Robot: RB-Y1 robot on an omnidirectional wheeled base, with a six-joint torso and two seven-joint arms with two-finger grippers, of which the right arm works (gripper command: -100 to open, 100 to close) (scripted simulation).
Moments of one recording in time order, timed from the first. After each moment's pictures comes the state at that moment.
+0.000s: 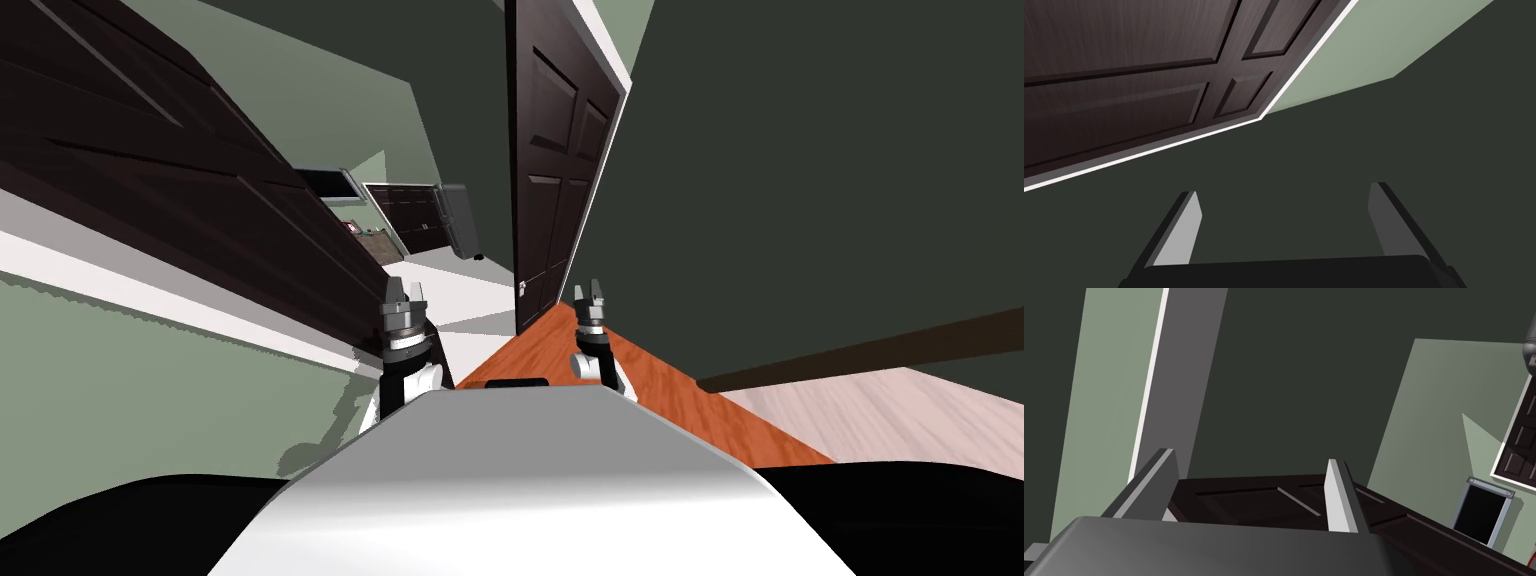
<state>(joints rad) 0.36 -0.07 0.04 -1.98 -0.05 -0.64 0.06</state>
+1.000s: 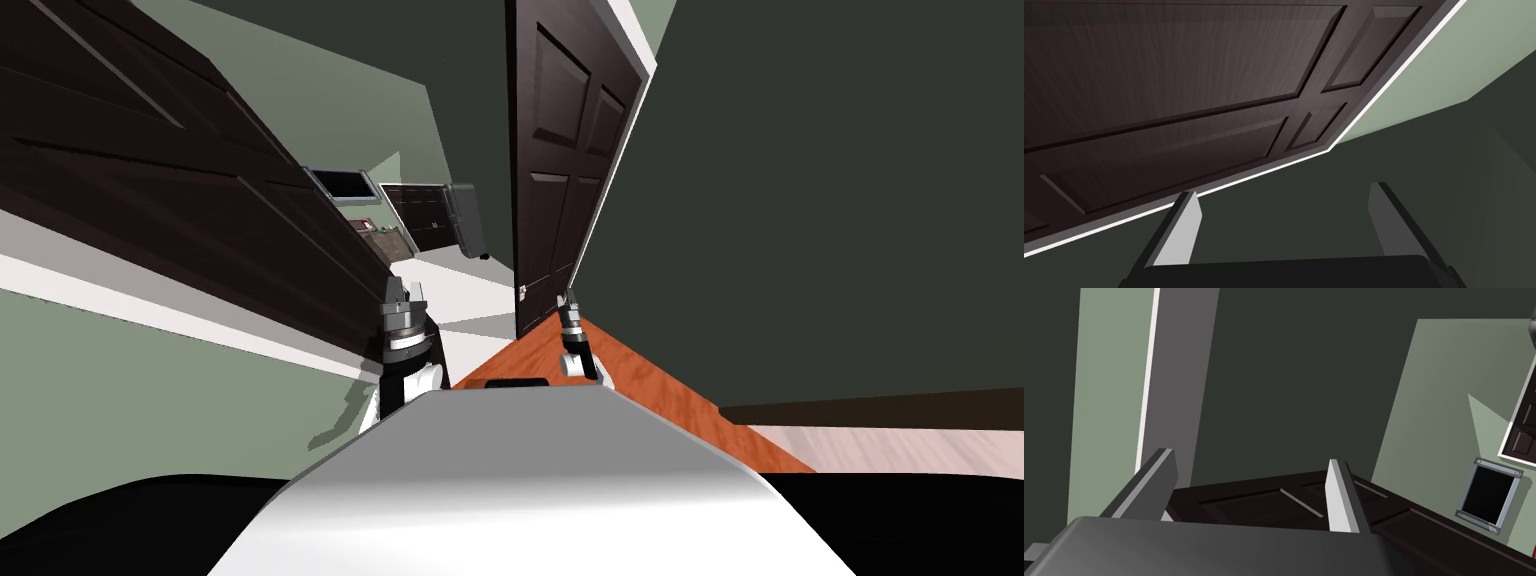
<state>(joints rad) 0.25 -0.07 0.09 -1.70 -0.03 -0.67 0.03</state>
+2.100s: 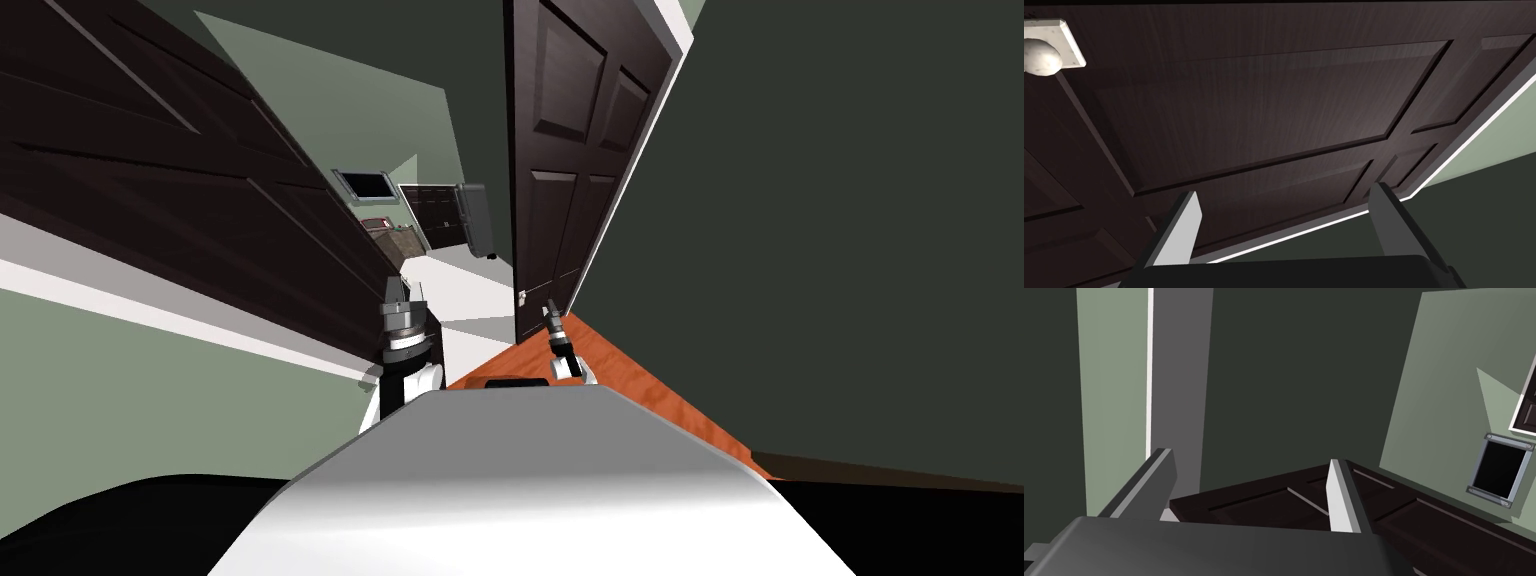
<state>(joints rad) 0.15 -0.06 0.17 -1.41 0.00 -0.69 0.00</state>
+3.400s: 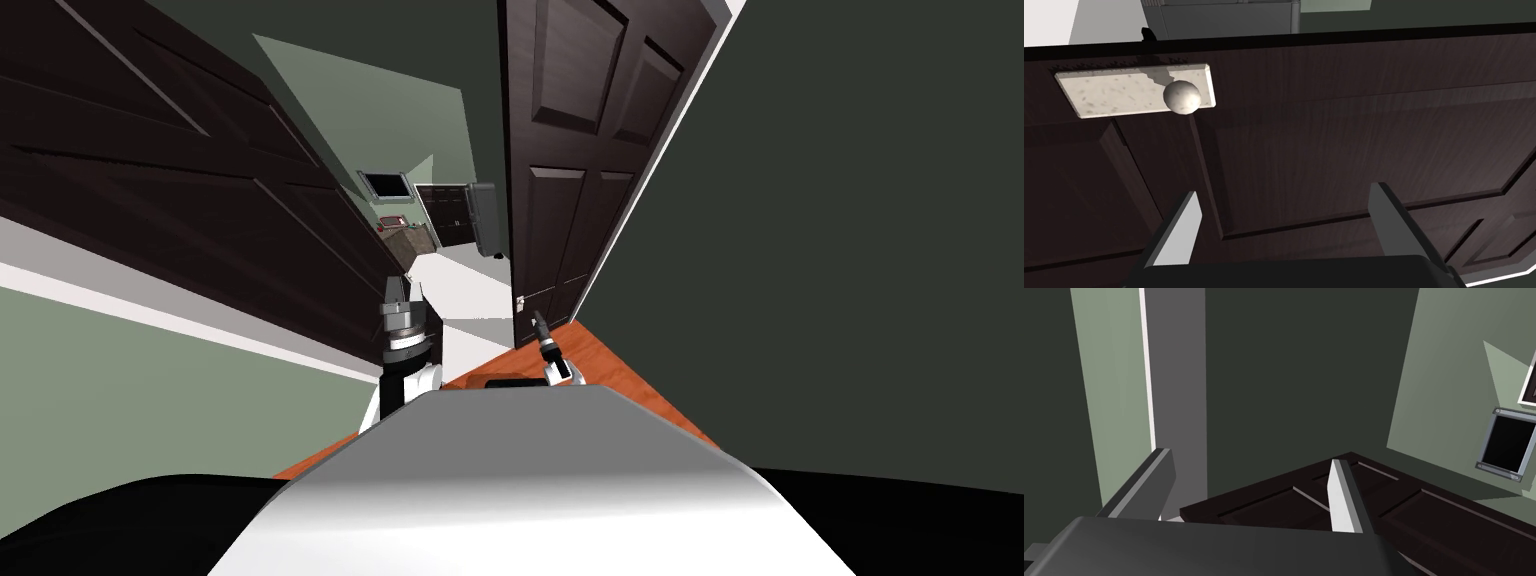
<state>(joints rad) 0.03 -0.05 0.24 -1.06 0.03 -0.73 -0.04</state>
